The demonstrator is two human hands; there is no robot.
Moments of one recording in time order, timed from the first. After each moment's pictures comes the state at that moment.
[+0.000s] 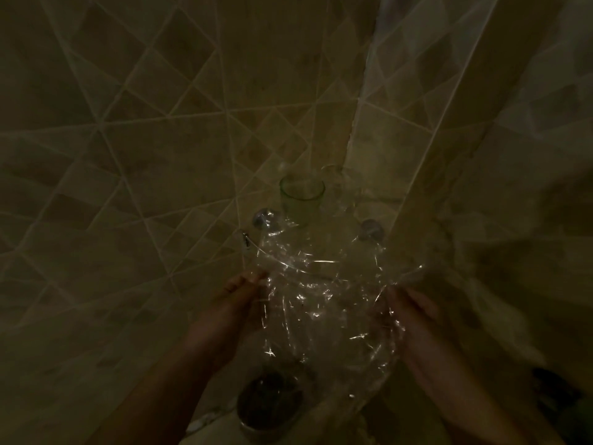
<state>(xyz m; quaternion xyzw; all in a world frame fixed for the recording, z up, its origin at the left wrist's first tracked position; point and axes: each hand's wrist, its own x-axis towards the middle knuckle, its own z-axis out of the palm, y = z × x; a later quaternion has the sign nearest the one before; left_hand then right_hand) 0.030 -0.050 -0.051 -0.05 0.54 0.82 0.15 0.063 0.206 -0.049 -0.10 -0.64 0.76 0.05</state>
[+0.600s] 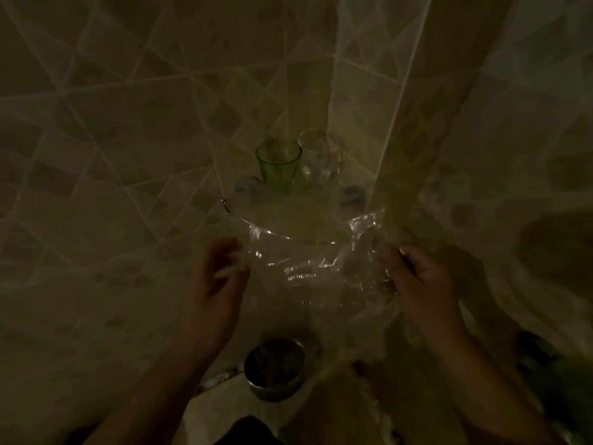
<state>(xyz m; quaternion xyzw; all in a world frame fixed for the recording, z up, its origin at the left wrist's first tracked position) 0.089 0.001 -0.034 -0.04 0.78 0.60 -0.16 0.068 0.261 -0.059 -0.04 -0.78 0.61 0.16</state>
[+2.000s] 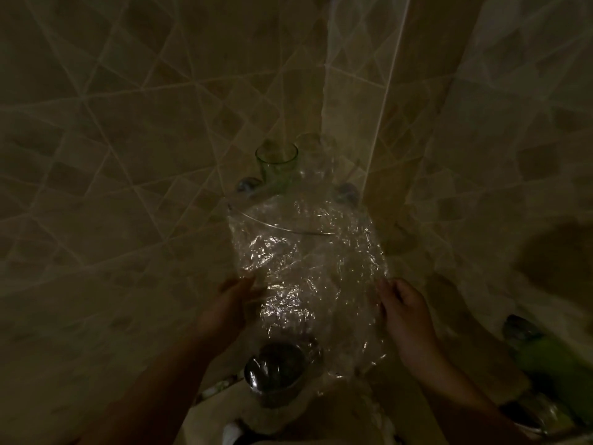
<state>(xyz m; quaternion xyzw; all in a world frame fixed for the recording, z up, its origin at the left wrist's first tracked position) 0.076 -0.018 -0.107 -0.15 0.60 0.77 0.14 0.102 0.263 -0.124 -0.11 -0.74 0.65 0.10</state>
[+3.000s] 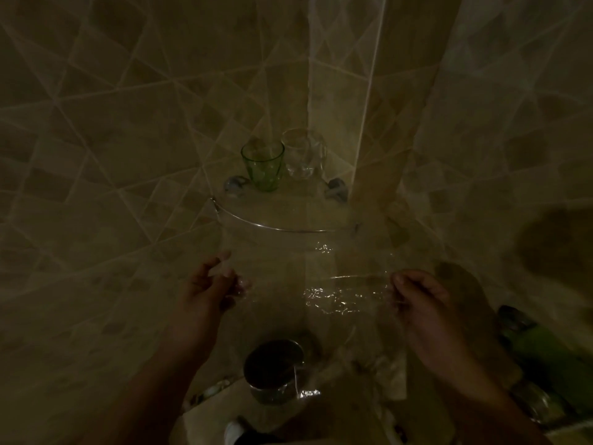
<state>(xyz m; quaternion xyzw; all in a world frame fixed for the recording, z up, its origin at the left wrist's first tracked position) 0.085 -0.023 -0.092 -0.02 0.65 0.76 -0.02 0.118 0.285 -0.091 -0.11 -0.54 0.83 0.09</state>
